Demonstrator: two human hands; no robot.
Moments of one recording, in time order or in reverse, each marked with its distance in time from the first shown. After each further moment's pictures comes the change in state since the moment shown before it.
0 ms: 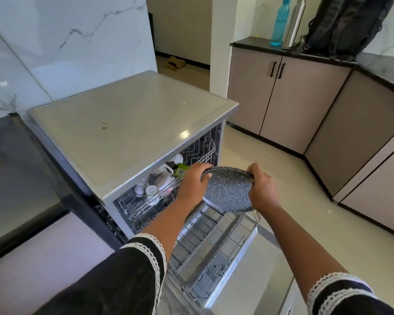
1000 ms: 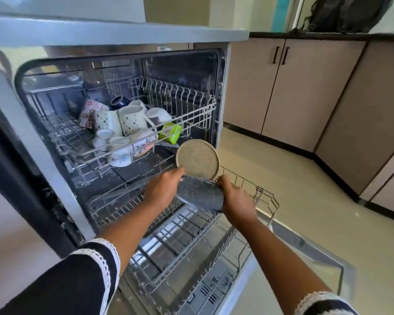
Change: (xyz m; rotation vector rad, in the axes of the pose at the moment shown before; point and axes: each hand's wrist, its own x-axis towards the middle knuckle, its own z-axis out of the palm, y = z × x) left_hand -0.052 -0.265 0.150 0.695 0.044 0.201; right_hand -0.035 0.139 0.299 -0.171 0.001 -0.331
